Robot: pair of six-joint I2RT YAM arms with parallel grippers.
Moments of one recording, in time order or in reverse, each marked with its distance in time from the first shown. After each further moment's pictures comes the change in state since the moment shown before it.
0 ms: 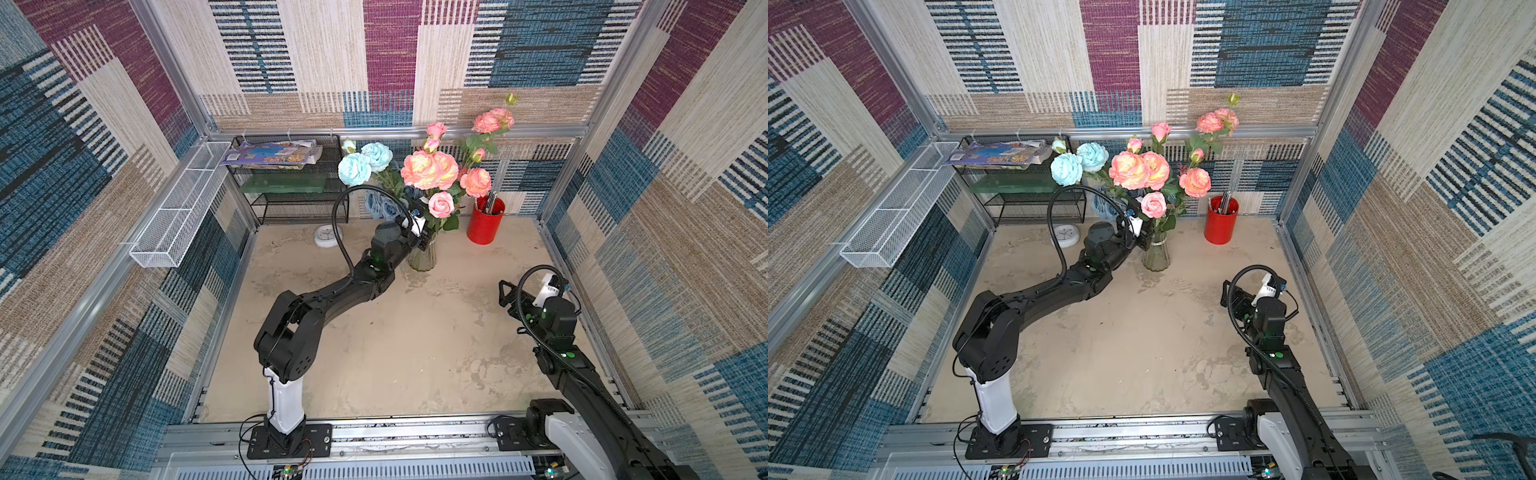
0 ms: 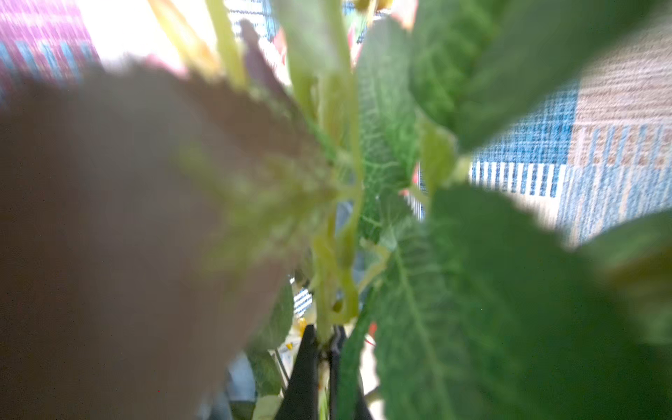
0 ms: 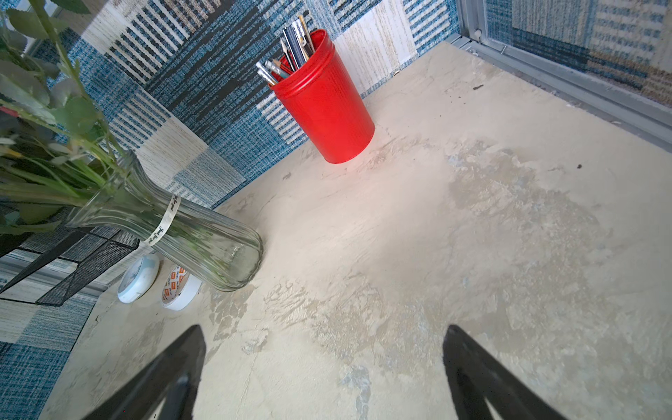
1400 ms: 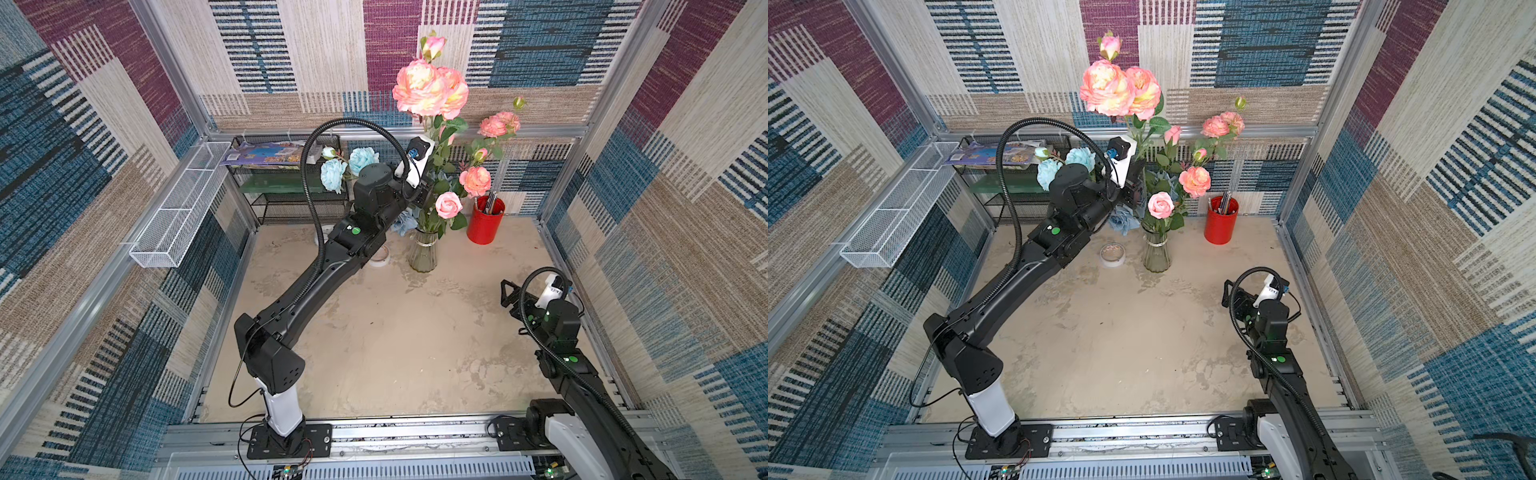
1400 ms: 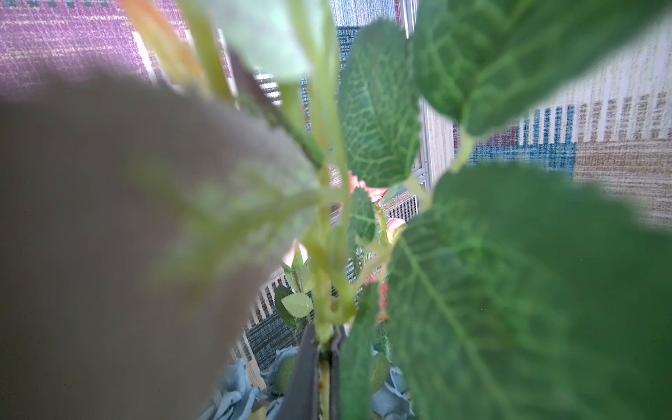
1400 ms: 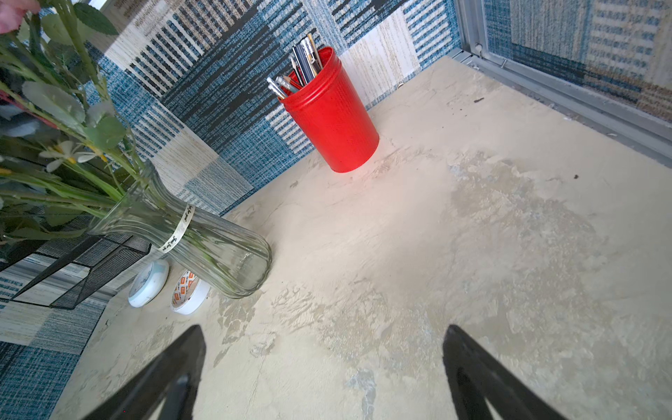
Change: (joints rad) left arm -0.005 -0.065 0.592 -0.666 -0.059 0.059; right arm -0.004 -0.058 -0.004 -0.023 0.000 0.003
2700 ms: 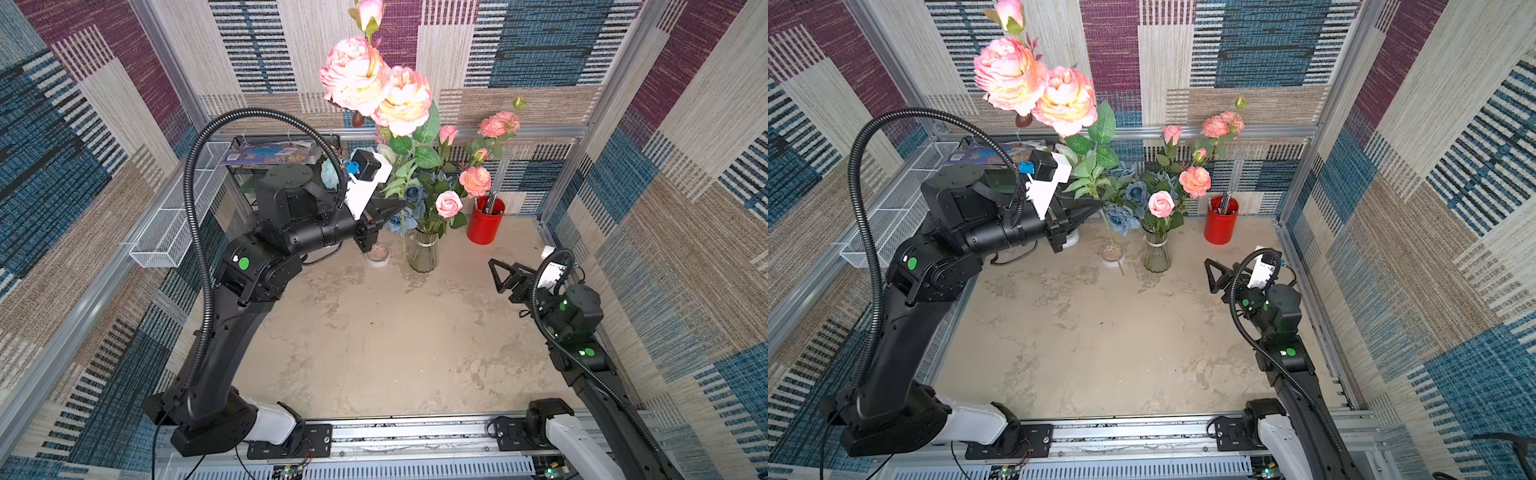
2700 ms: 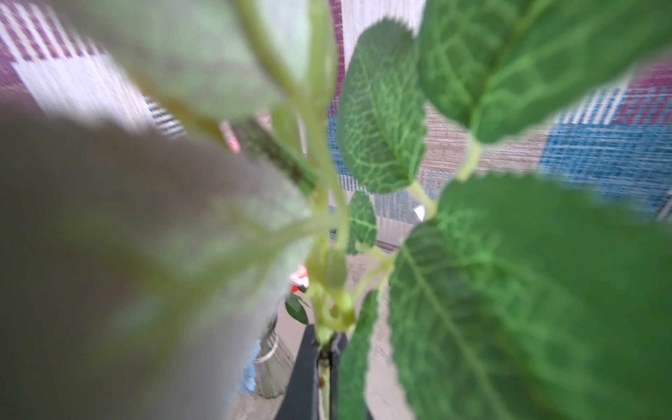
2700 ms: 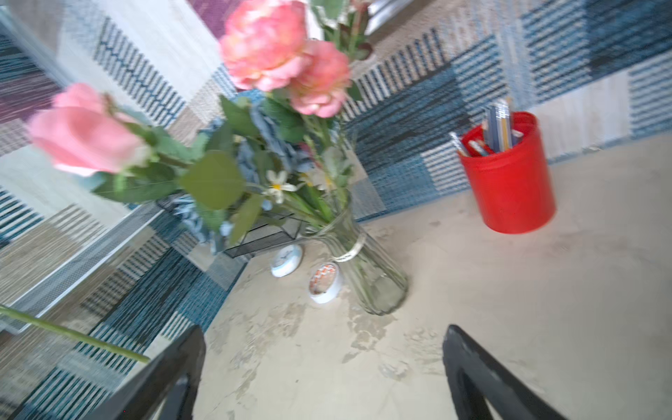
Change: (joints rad) left arm 0.049 -0.432 -0.001 -0.709 0.470 -0.075; right arm 0.127 -0.041 0.286 -0.025 -0.306 -0.032
